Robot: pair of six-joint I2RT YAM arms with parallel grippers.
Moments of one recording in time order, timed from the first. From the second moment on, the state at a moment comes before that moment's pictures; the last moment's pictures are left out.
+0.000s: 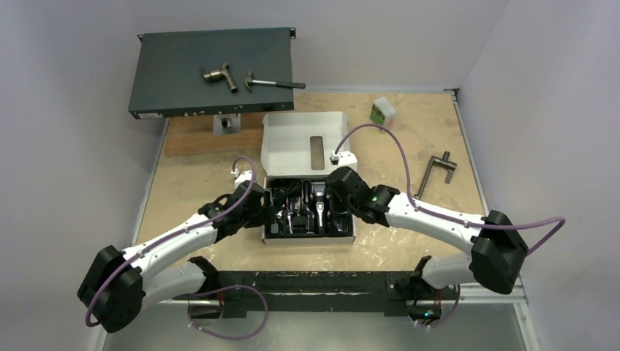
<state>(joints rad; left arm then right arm) -0.67 1.05 0.53 -0.42 -0.24 -0.75 0.92 1.33 0.86 -0.38 0.38 0.57</state>
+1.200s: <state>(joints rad) -0.67 1.05 0.51 -0.40 -0.24 -0.75 0.91 1.45 0.84 -0.35 0.37 0.56</state>
